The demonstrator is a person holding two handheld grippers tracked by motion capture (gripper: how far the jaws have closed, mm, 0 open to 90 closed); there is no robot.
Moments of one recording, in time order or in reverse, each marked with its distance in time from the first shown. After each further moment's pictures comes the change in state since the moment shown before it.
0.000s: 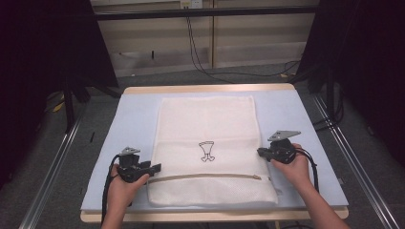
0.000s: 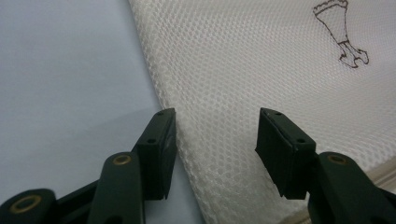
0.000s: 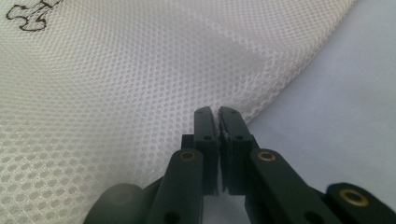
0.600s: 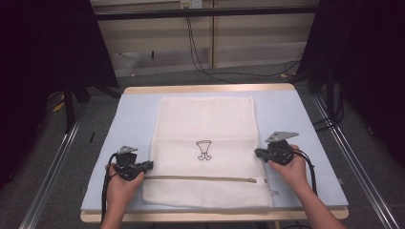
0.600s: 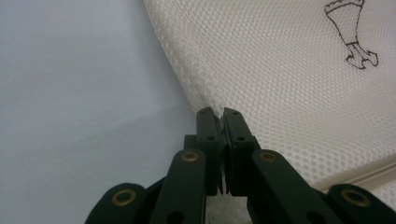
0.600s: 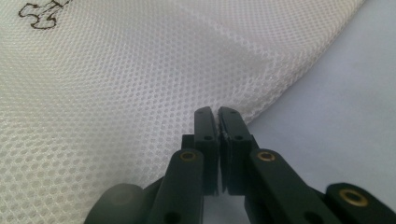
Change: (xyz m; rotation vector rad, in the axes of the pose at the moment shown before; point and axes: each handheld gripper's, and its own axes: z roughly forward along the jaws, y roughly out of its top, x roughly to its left) left arm 0.007 0.006 -0.005 0.012 0.042 -0.018; right arm 0.010 0.003 0.003 -0.020 0.000 0.006
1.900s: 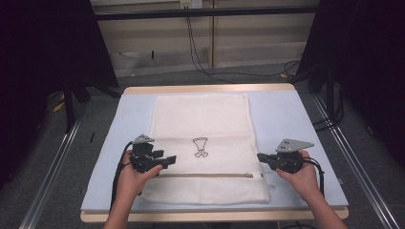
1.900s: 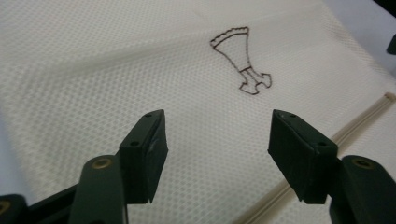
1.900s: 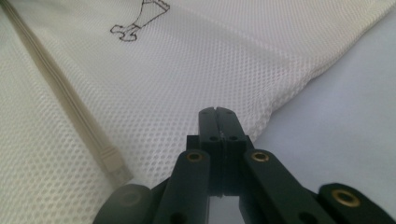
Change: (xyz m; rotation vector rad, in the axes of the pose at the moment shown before) left arm -0.050 0.039 0.009 -0.028 -0.194 0.130; right arm 0.012 -0.020 -0.036 -0.154 0.107 -0.085
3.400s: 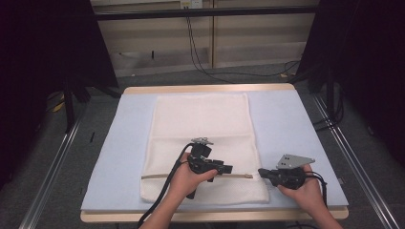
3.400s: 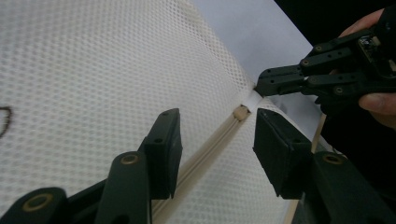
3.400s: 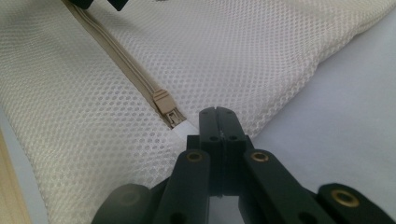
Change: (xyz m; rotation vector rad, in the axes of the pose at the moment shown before) left arm -0.110 0.023 0.093 0.147 -0.332 -0.018; right arm 0.026 -0.025 -0.012 0.040 0.026 -0.015
